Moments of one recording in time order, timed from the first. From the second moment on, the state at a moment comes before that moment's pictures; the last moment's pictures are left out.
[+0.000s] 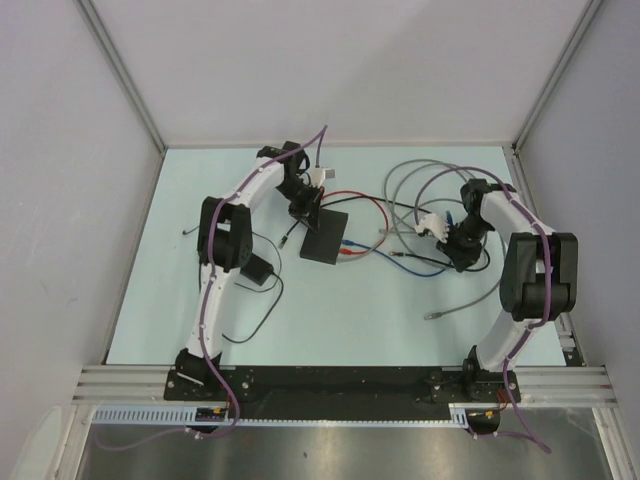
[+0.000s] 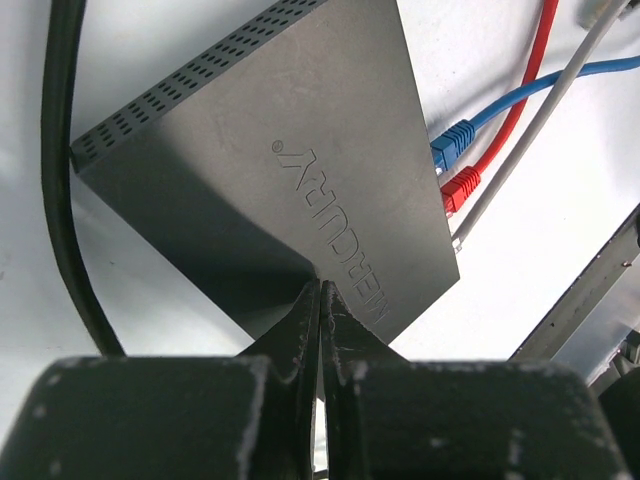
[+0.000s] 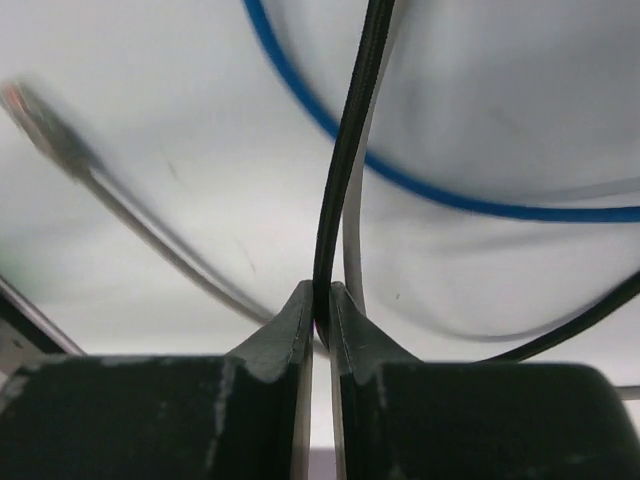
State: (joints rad) left arm -0.35 2.48 2.22 -1.18 0.63 0.22; right arm 0.01 1.76 1.27 -1.11 -0.26 -1.23
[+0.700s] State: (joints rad) left arm -0.35 2.48 2.22 -1.18 0.63 0.22; right arm -0.07 1.76 1.24 -1.14 -0.04 -1.57
